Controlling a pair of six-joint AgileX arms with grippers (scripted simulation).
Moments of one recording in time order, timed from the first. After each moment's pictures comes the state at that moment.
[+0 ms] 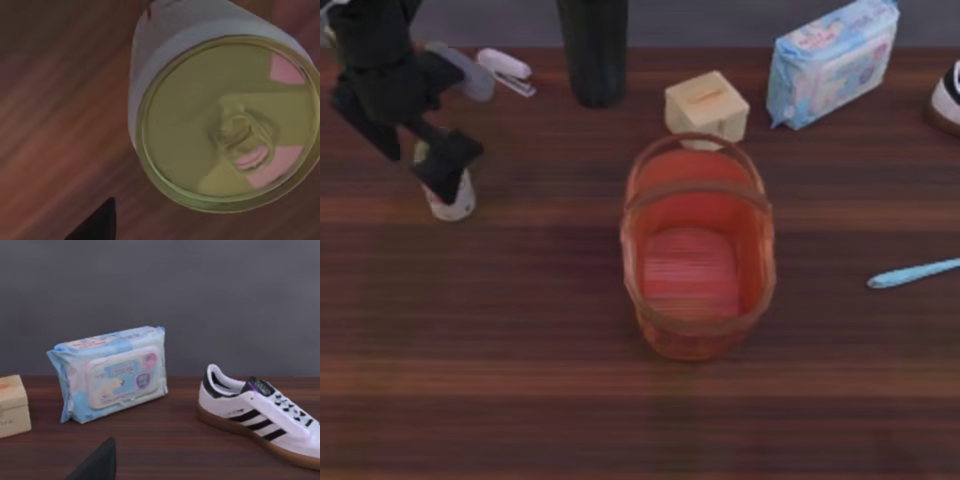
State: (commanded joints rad) left arm -0.13 2.37 2.11 -1.37 0.02 0.65; right arm 0.00 0.00 0.00 0.00 0.00 0.00
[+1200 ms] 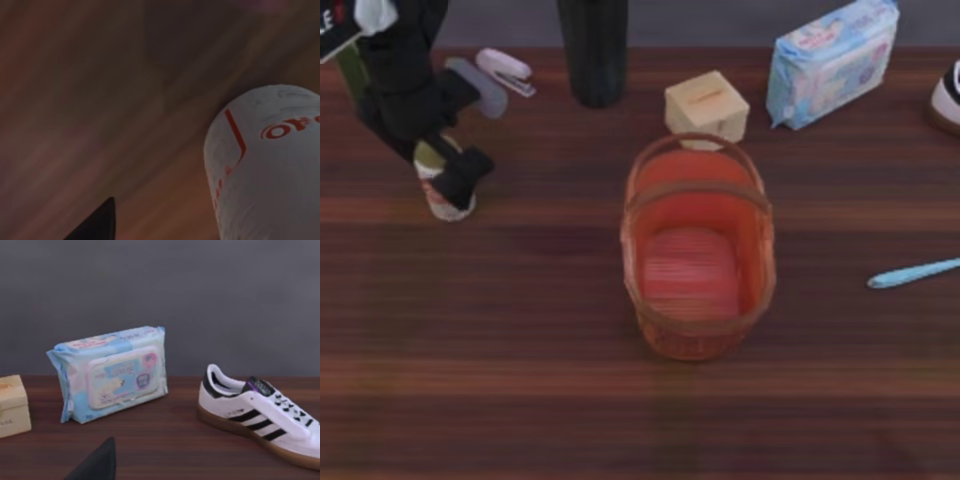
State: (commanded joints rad) left arm -0.13 2.49 2.14 -1.21 0.01 0.70; right arm 0.00 0.00 0.00 0.00 0.00 0.00
